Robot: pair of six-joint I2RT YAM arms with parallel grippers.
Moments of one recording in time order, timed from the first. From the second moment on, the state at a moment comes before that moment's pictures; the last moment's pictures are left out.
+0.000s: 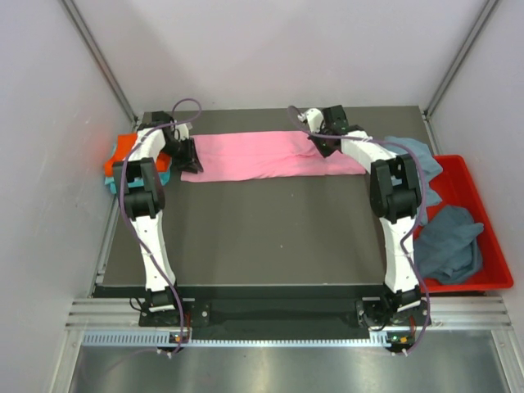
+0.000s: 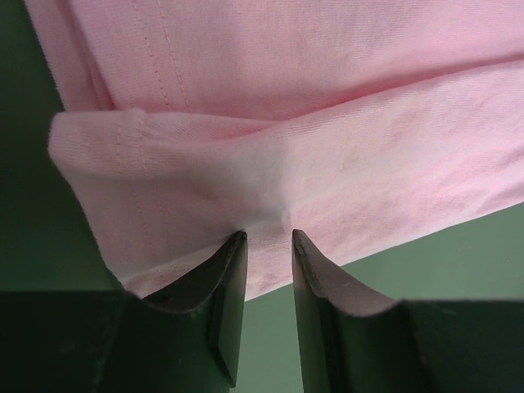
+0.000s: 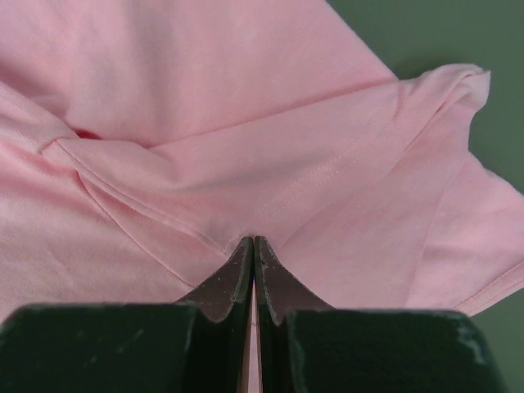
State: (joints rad) left arm 0.12 2.36 1.98 -0.89 0.48 0.00; right arm 0.30 2.27 1.82 -0.41 -0.09 -0.45
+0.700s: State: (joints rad) left arm 0.11 2.36 1.98 -0.89 0.48 0.00; right arm 0.30 2.27 1.81 -0.39 -0.03 -0.44
